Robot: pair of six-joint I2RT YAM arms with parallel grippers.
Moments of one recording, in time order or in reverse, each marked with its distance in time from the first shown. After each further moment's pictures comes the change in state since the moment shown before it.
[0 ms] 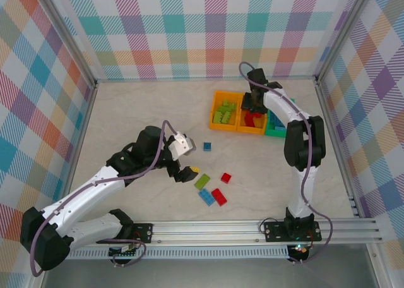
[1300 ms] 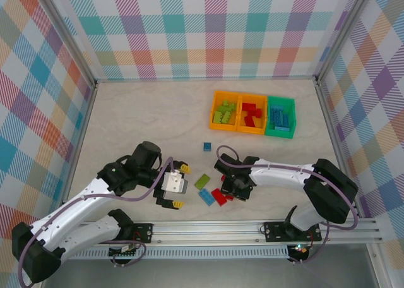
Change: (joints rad) left arm -0.051 -0.153 -0.086 -0.305 0.225 0.631; right arm 0.688 -0.579 -0.996 0.071 -0.171 0.794
